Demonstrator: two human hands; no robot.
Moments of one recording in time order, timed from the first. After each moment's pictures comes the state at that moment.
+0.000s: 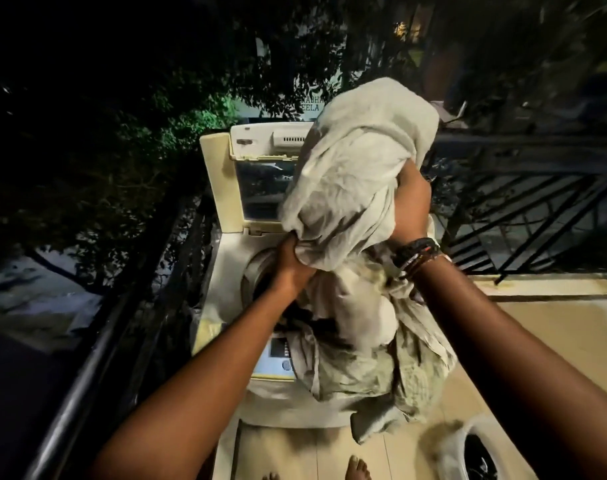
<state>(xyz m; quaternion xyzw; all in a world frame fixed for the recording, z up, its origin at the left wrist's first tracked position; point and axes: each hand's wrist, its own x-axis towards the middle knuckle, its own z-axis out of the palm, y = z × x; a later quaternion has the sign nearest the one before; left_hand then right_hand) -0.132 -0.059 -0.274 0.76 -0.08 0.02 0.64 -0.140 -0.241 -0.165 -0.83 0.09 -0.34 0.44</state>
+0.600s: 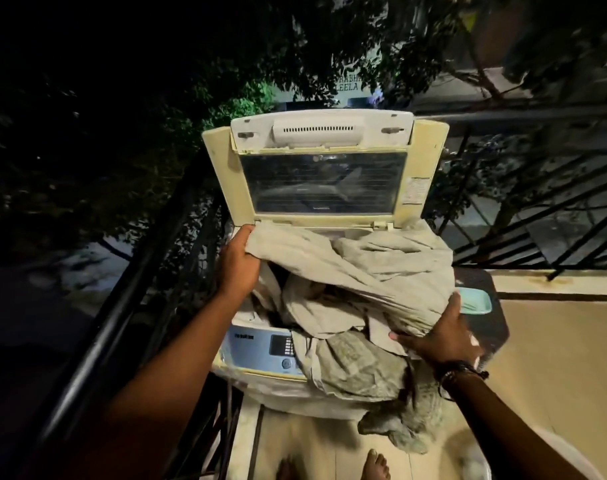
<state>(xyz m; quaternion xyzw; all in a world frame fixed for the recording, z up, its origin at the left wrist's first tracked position) -0.107 0.005 -0.285 0.87 0.02 0.10 0.49 -0.254 -0.341 -0.385 -0.92 0.31 0.02 0.25</state>
